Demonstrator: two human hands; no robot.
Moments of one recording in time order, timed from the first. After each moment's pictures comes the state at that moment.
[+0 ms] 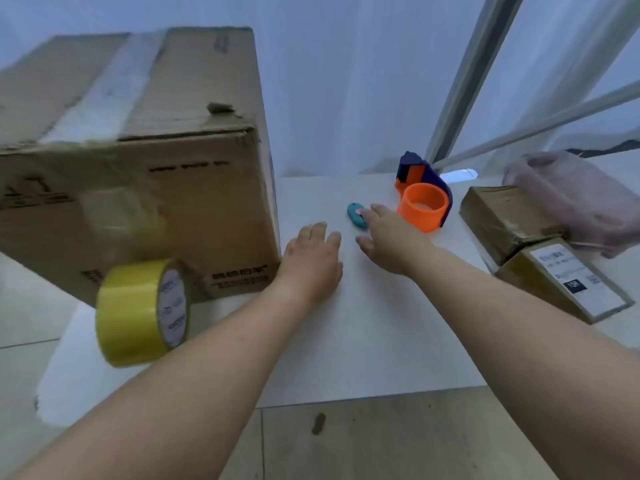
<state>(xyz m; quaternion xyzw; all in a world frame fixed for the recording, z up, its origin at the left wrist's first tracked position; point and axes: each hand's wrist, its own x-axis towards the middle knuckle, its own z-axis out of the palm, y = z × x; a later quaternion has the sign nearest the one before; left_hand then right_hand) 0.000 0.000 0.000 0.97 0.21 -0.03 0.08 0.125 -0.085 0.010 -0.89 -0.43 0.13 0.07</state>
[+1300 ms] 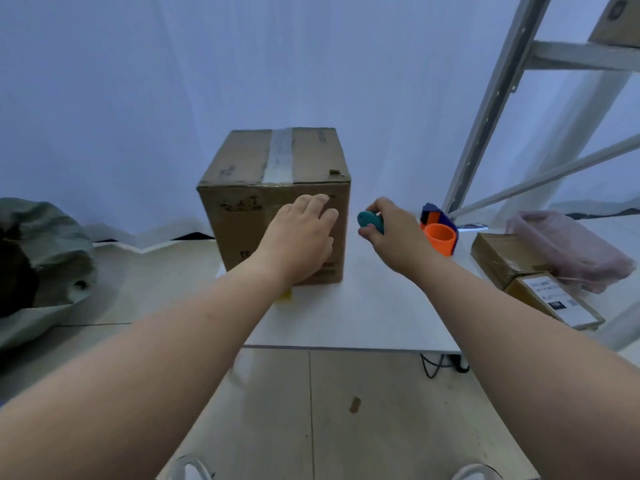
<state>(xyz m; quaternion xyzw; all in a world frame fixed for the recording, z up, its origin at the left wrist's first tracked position) -0.179 -0.004 0.155 0.97 0.18 0.15 -0.11 -0.053 -0.114 0.155 -0.82 -0.43 0.05 0.37</state>
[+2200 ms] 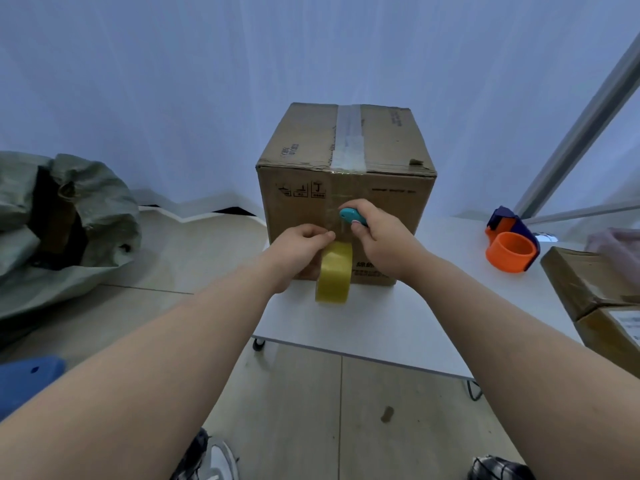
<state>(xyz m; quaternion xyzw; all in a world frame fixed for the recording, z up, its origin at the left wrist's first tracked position) -0.214 0.071 0.103 0.66 0.40 0.15 0.62 -0.083 -0.017 0.119 -0.74 -0.58 0.13 0.32</state>
